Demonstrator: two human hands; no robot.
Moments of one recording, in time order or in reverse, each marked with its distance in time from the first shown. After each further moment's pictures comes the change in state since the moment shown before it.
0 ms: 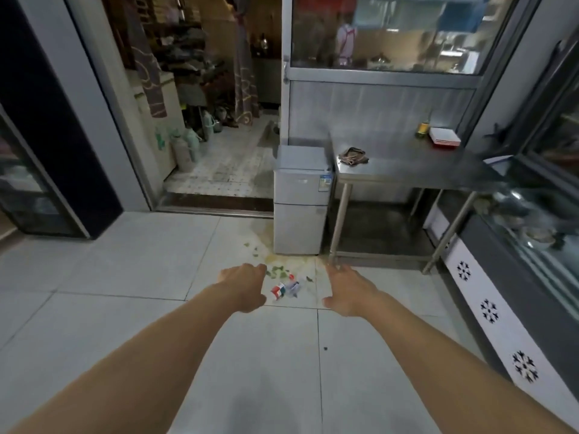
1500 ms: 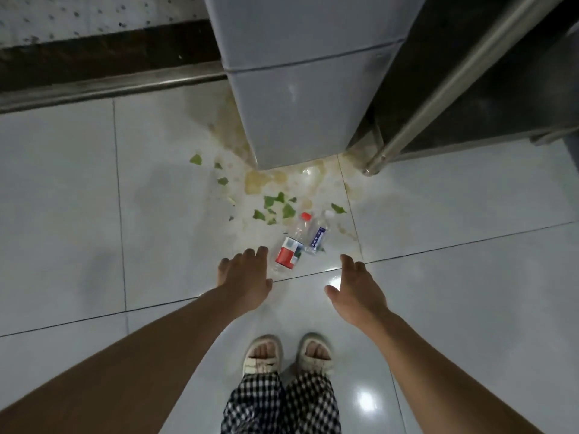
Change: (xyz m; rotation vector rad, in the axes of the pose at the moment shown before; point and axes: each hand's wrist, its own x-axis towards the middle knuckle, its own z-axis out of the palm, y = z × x) left_hand 0.717 -0.150 0.325 -0.010 -0.420 0.147; right_hand 0.685 0.077 0.300 0.400 -0.305 0.529
